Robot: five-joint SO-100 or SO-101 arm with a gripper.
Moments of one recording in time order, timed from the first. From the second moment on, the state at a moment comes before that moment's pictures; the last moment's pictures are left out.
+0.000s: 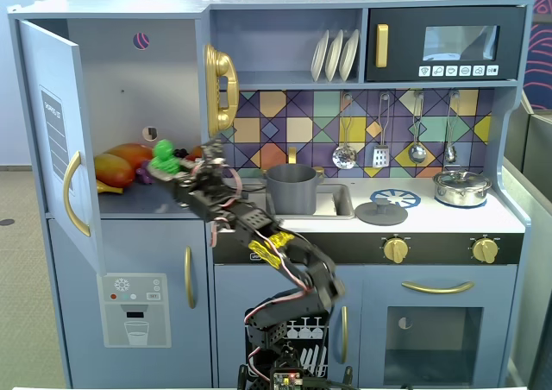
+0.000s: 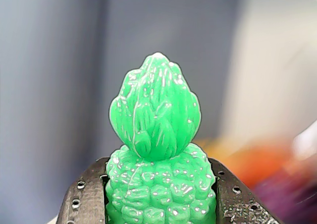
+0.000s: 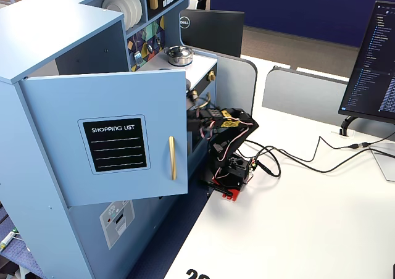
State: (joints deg) arm -50.4 148.9 125.6 -3.9 -99.0
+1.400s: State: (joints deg) arm 2.5 118.2 100.6 12.0 -93.4
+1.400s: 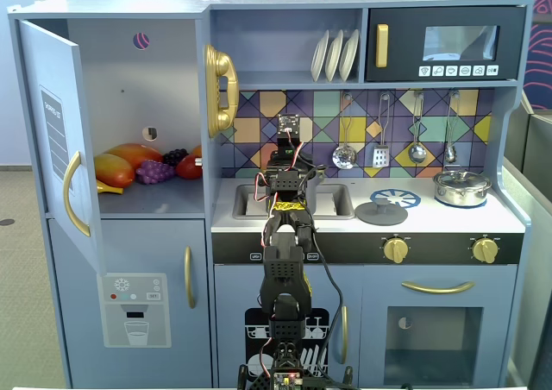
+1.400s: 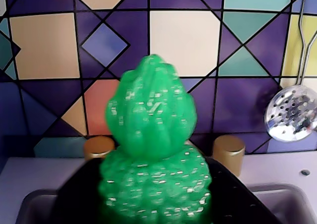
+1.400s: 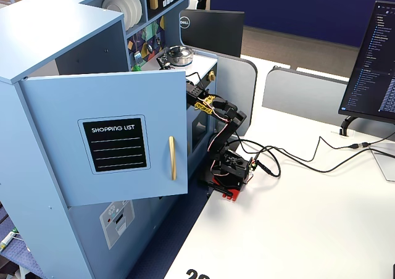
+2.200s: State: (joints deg) arm 2.1 159.4 110.1 70.4 -89.4
